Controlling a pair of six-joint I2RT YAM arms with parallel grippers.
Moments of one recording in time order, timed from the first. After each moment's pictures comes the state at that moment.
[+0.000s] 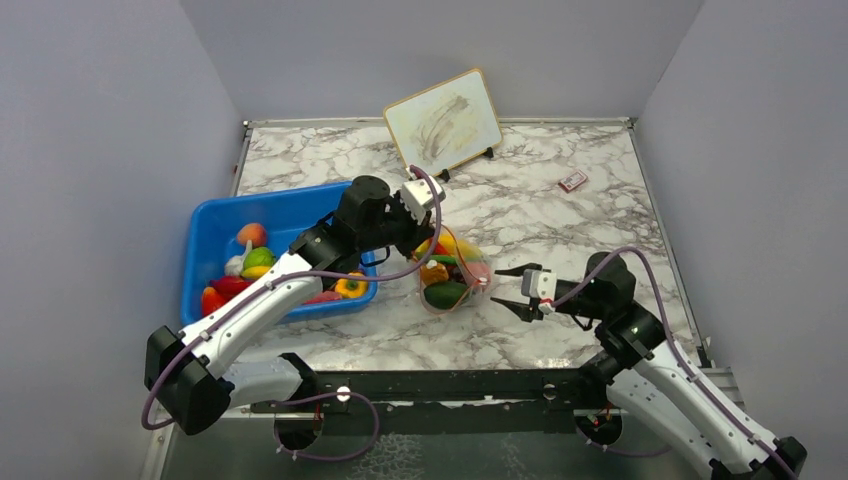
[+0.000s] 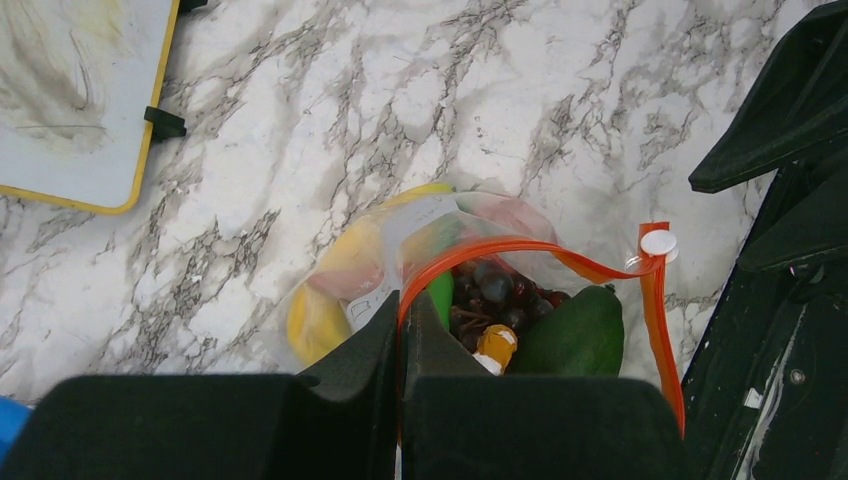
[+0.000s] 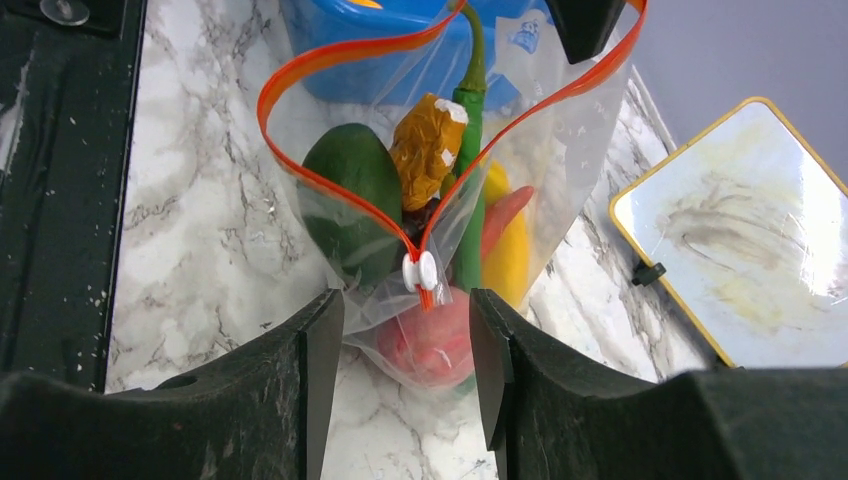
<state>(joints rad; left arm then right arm) -0.73 1.18 1.04 -0.29 0.28 0.09 0.57 0.54 0.47 -0.17 -0.70 -0.63</state>
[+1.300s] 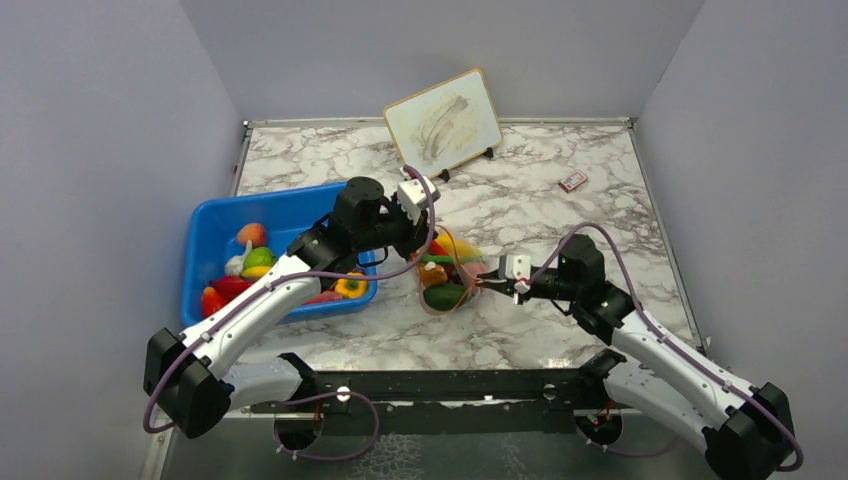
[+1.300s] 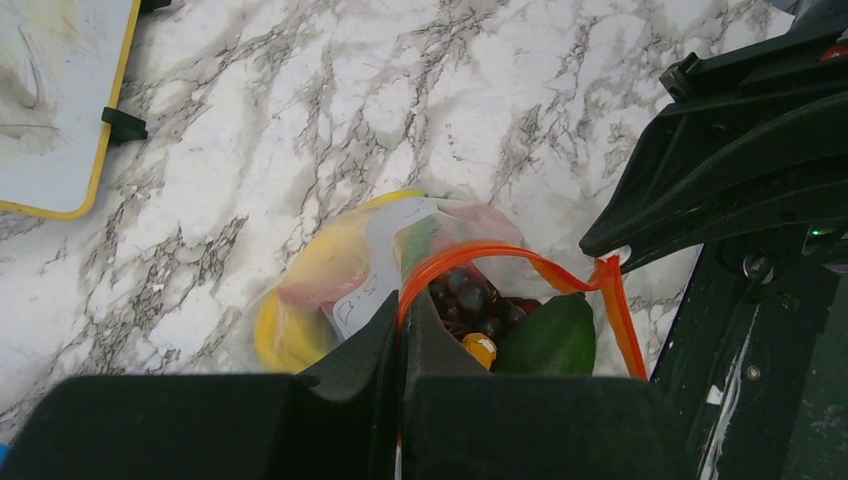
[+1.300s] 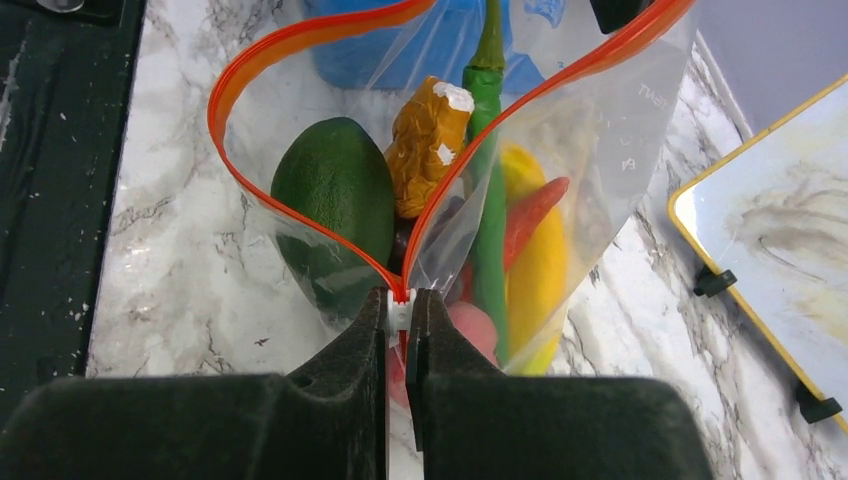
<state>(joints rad) -0.68 1.16 1.00 -0.24 0.38 0.03 0.58 0.82 0.47 0.02 -0.74 -0.63</state>
